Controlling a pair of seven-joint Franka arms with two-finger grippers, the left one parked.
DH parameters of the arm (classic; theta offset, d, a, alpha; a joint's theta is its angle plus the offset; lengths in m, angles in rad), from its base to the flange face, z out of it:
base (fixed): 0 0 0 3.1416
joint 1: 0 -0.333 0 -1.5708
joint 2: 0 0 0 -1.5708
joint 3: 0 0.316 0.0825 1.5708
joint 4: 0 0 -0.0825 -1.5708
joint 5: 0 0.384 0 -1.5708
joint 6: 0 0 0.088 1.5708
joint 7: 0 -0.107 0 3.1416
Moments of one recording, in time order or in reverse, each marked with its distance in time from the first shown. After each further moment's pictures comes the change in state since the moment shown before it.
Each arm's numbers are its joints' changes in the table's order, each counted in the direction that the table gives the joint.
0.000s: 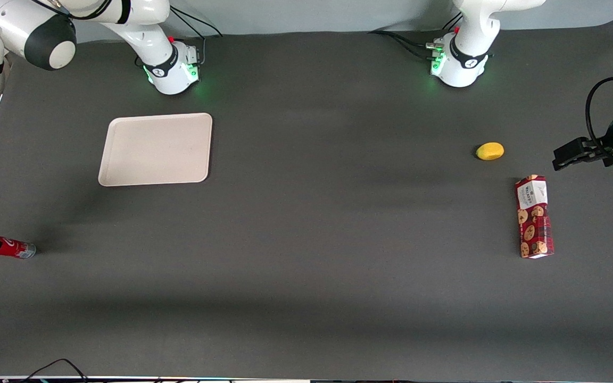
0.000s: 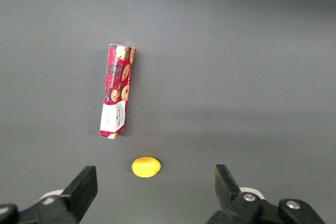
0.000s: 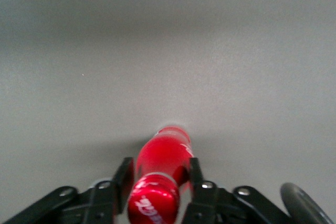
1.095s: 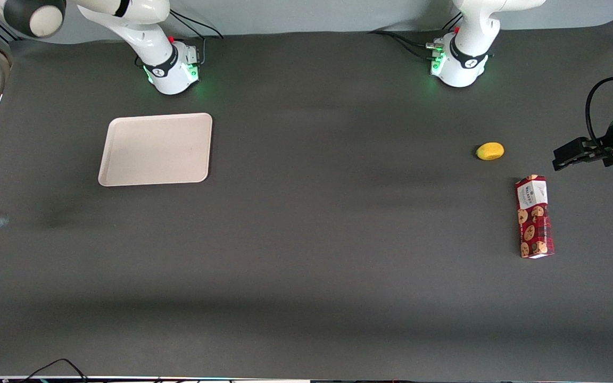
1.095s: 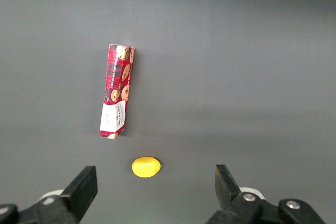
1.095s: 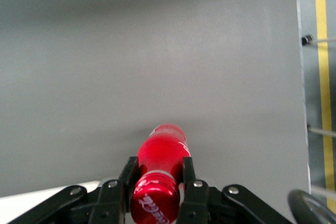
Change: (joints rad) arm -0.056 0.308 -0.078 0.072 -0.305 0.452 -0.227
